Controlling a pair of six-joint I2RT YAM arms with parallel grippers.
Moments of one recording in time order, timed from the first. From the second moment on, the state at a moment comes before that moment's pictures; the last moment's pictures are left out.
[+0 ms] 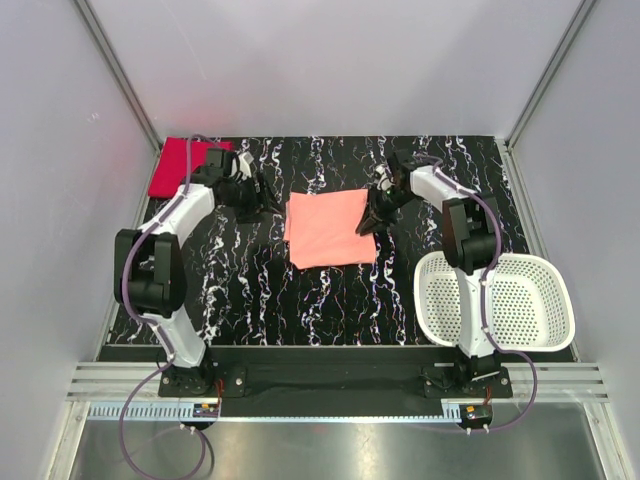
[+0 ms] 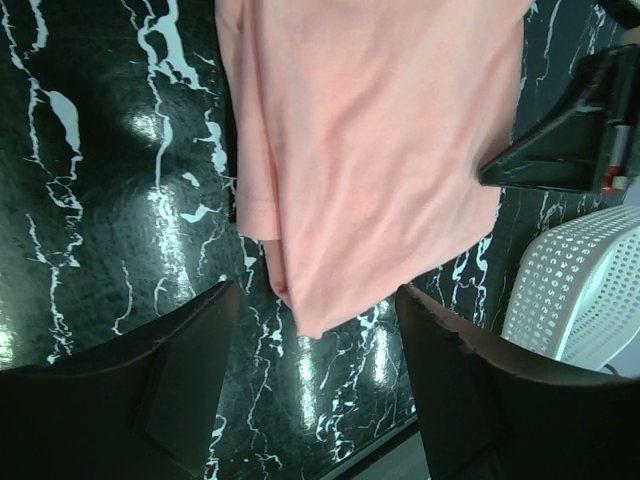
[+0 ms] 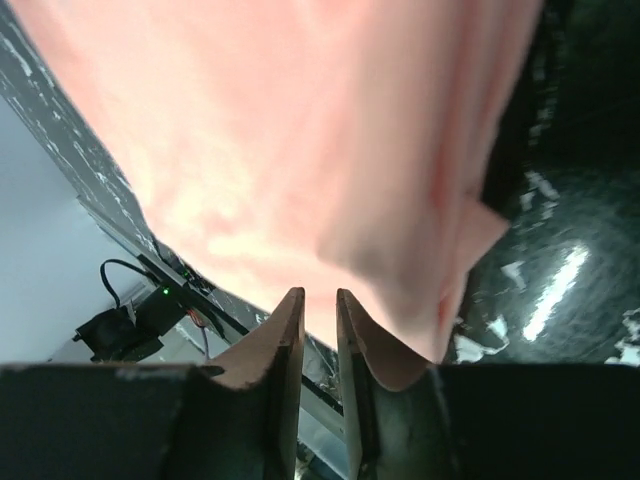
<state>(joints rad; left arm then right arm) -0.14 1.76 1.34 -0.55 0.50 -0.43 0.26 2.28 1.75 -0.83 -0.67 0.41</state>
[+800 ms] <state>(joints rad) -0.17 2.16 1.59 -0.43 0.48 -0.42 0.28 2.17 1.76 -0.90 -0.64 0.40</state>
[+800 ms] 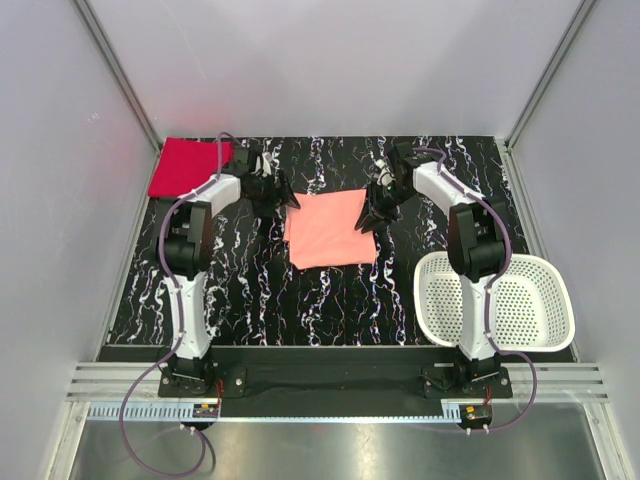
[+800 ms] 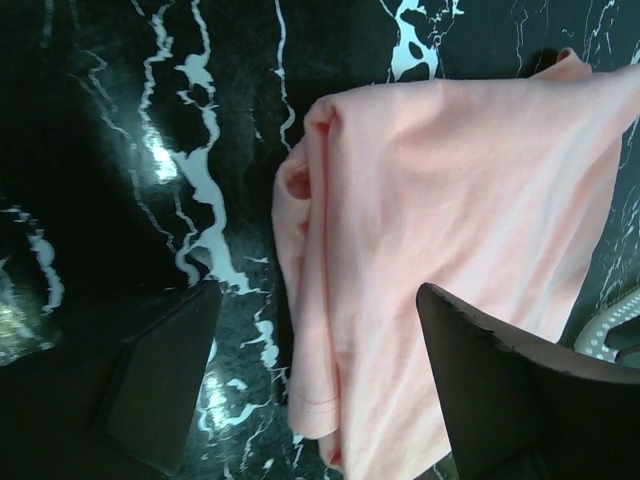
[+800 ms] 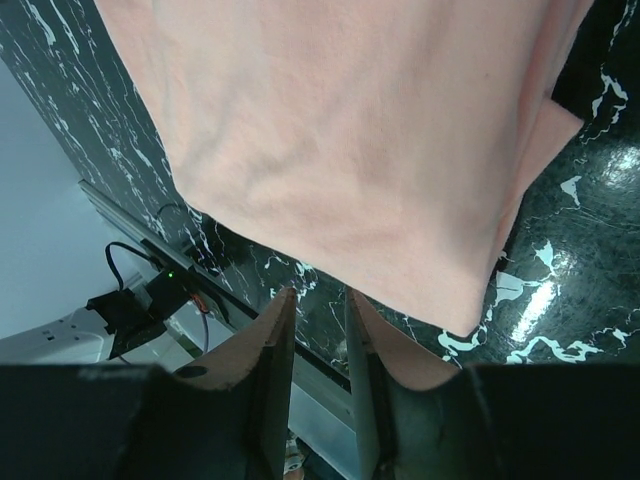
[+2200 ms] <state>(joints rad) -0.36 2.25 1.78 -0.57 0.05 -0.55 0.28 1.83 1.46 -0.84 -0.65 0.38</state>
